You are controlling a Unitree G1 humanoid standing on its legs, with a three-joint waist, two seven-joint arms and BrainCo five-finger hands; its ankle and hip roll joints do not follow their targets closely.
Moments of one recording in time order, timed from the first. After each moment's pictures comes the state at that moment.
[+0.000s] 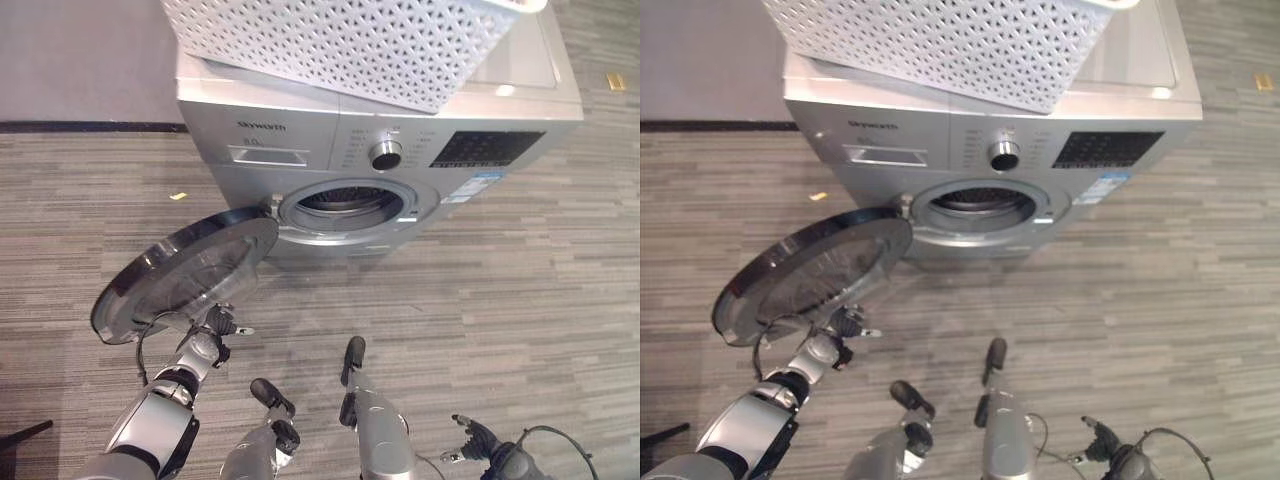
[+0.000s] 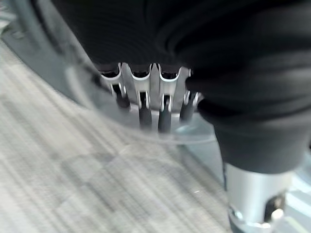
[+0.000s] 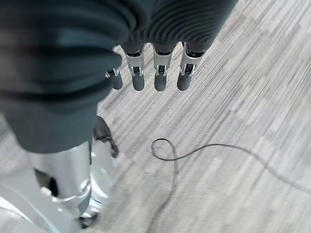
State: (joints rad) left arm -0.58 0.39 -0.35 1.29 0.14 -0.07 0.19; right arm 0.01 -0.49 0.34 0.98 -0.12 -0.14 0.03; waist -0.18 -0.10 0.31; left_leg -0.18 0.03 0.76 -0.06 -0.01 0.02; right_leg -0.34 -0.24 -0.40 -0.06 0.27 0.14
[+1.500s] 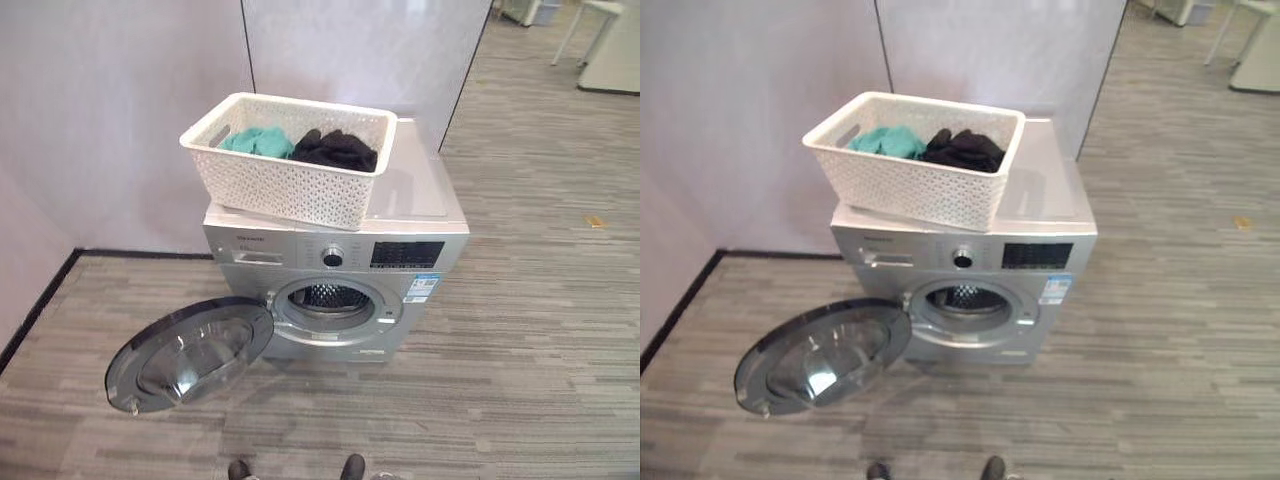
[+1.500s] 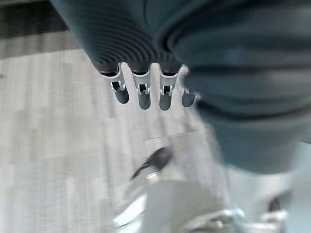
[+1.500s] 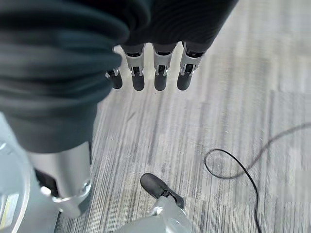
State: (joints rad) left arm -0.01 0.25 -0.12 1.39 0.04 -0.09 0.06; right arm 0.19 -0.42 0.11 1.20 0.11 -0.13 0.09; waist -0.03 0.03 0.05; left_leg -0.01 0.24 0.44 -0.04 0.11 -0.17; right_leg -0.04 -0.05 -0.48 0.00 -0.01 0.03
